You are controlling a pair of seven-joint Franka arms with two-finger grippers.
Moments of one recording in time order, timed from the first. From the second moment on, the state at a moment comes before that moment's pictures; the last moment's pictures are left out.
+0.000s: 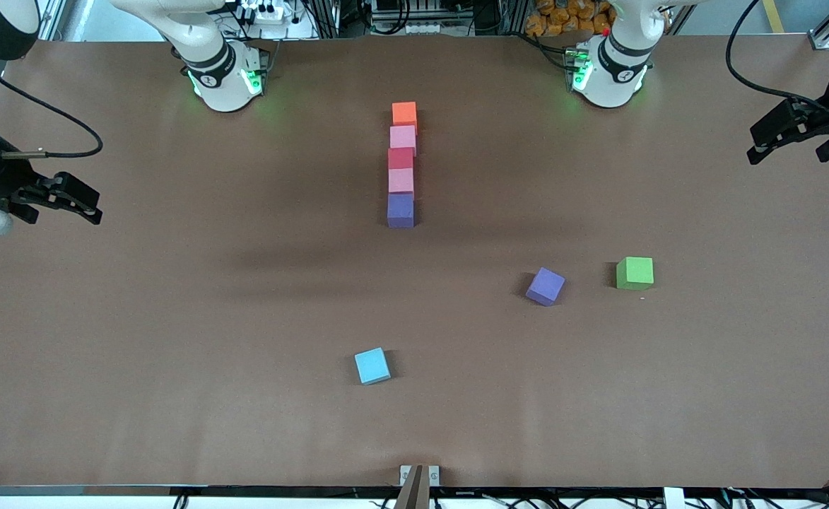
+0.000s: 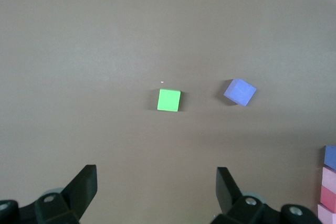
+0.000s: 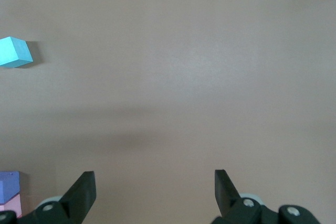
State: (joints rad) left arm 0.04 -0.09 -0.09 -1.58 0.00 1.55 -0.08; right arm 0.00 0.06 0.05 -1.53 -0.03 1.65 0.07
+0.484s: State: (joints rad) left arm 0.01 -0.09 -0.06 -1.57 0.00 1.55 -0.04; right arm 0.00 0.06 0.05 -1.53 -0.03 1.65 0.07
